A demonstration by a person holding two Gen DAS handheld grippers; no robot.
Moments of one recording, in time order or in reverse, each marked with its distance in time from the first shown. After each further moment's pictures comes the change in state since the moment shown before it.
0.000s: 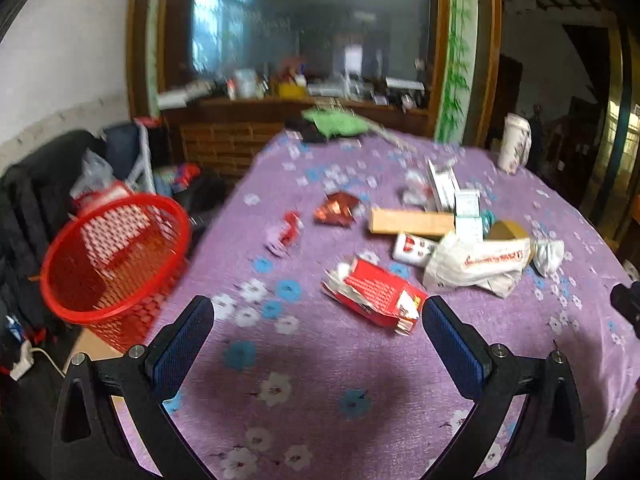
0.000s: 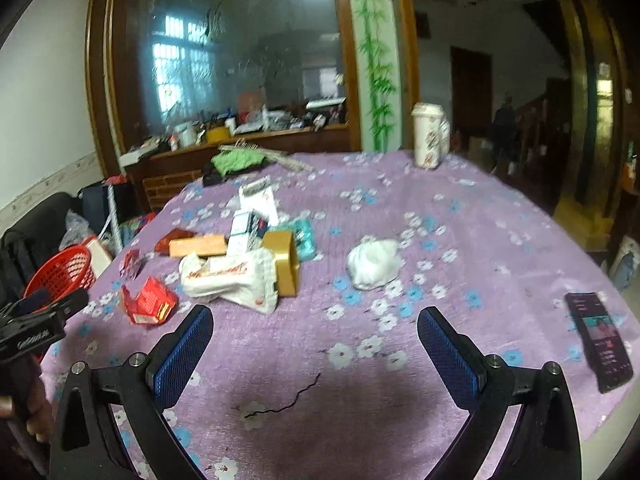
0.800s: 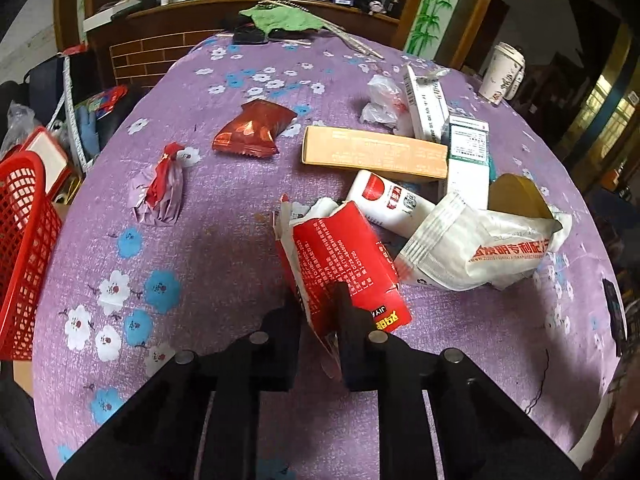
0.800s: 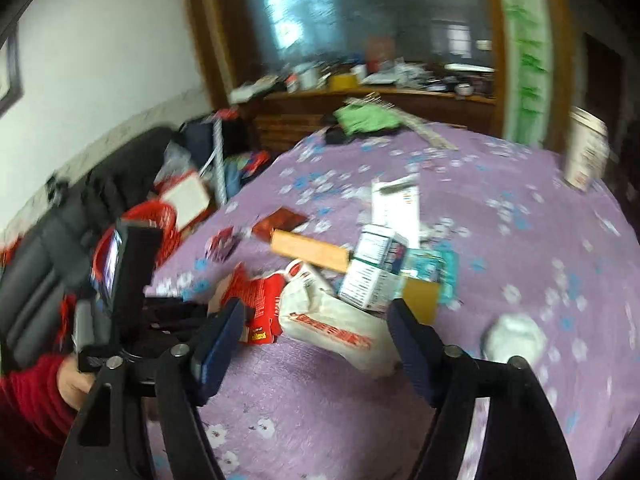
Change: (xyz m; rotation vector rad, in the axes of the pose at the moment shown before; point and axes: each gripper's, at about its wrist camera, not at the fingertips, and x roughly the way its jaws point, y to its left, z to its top) left arm 0.109 -0.033 0.022 0.009 0.335 -0.174; right arm 0.095 0.064 0.074 -0.271 0.222 0.414
